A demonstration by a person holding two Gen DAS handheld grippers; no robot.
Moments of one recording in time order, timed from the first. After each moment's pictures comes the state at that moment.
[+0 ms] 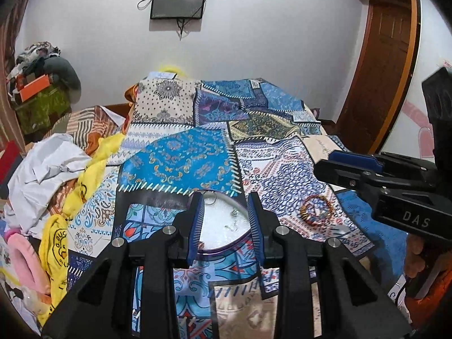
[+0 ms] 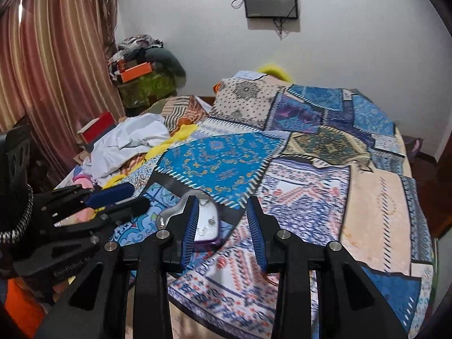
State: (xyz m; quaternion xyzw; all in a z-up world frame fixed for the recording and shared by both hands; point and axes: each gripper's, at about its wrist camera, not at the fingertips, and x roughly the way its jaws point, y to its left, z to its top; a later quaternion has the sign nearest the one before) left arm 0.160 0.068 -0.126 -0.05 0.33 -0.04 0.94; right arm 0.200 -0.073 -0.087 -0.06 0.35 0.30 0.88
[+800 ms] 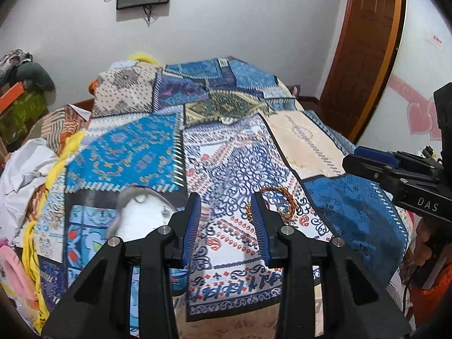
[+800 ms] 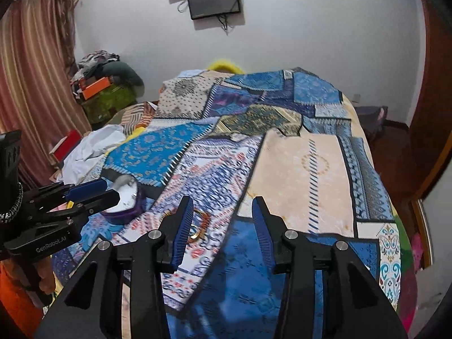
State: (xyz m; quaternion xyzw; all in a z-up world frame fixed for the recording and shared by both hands) left arm 0.199 -0.015 -0.153 -0.03 0.38 -0.09 0.92; right arm 0.208 -0.191 -0.104 -0.01 0.37 0.22 0.90
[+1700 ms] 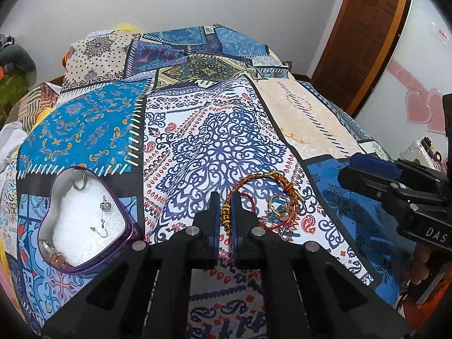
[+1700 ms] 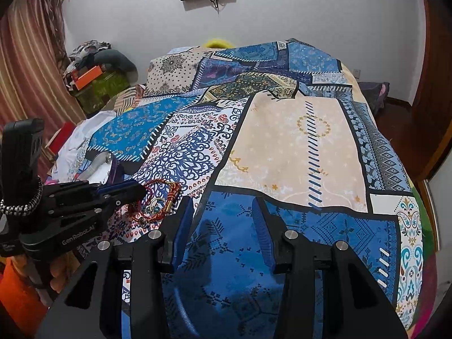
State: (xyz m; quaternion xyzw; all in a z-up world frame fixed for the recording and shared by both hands) left arm 0.240 -0.046 -0.206 -0.05 0.43 -0.12 0.89; right arm 0.222 -0.209 -0.148 0.00 0.42 0.22 0.88
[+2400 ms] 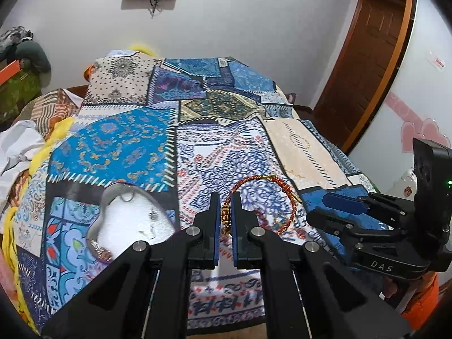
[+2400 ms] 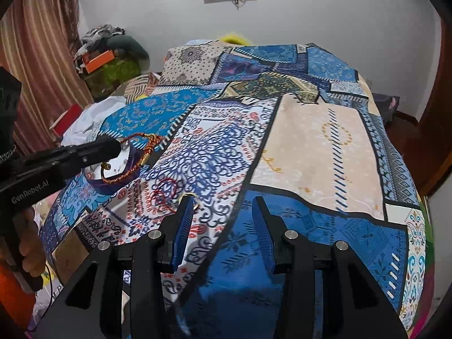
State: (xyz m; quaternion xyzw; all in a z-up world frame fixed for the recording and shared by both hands) left arm 0.210 -0.001 -0.160 -0.08 0.37 -0.10 0.92; right arm 0.215 -0.174 -0.147 -0.04 0.42 0.24 0.87
